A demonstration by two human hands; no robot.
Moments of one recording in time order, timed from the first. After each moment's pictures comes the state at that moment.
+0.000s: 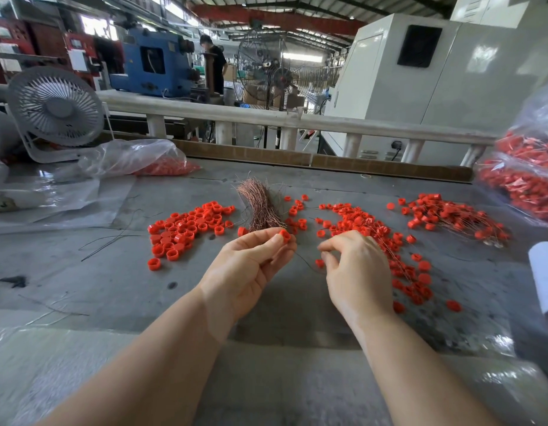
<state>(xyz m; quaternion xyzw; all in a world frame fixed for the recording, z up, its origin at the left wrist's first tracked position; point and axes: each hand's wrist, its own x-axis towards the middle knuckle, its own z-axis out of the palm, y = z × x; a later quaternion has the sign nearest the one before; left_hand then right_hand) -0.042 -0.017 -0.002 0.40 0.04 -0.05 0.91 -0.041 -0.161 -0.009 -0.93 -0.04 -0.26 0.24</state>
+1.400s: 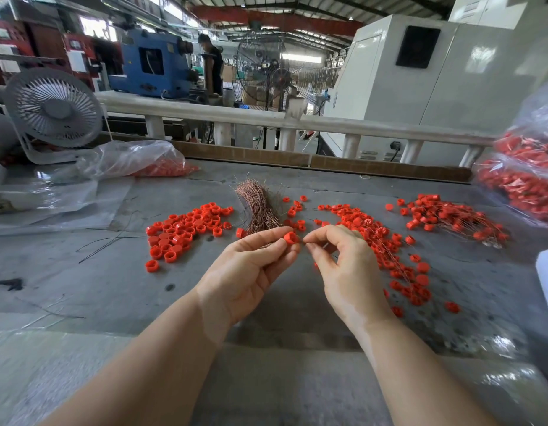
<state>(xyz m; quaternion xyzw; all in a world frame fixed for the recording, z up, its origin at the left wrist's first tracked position) -0.047 -0.017 0.004 0.40 0.02 -0.09 0.91 -0.047 -0.152 0.001 -0.85 -0.16 -0.29 0.42</state>
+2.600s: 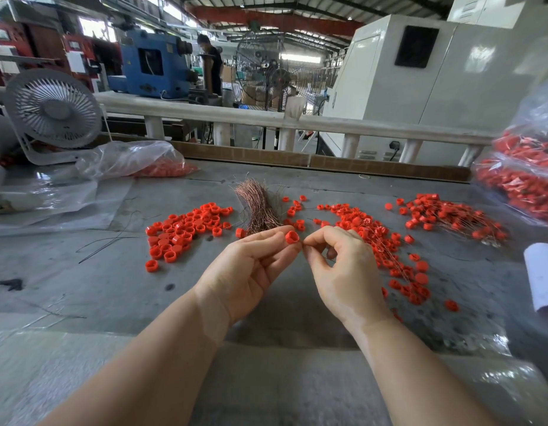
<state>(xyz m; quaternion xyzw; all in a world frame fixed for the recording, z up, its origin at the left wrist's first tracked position) -0.050 -0.018 0.010 0.38 0.03 -0.10 0.92 -0.052 -0.151 0.003 -0.86 -0.15 -0.31 0.38</state>
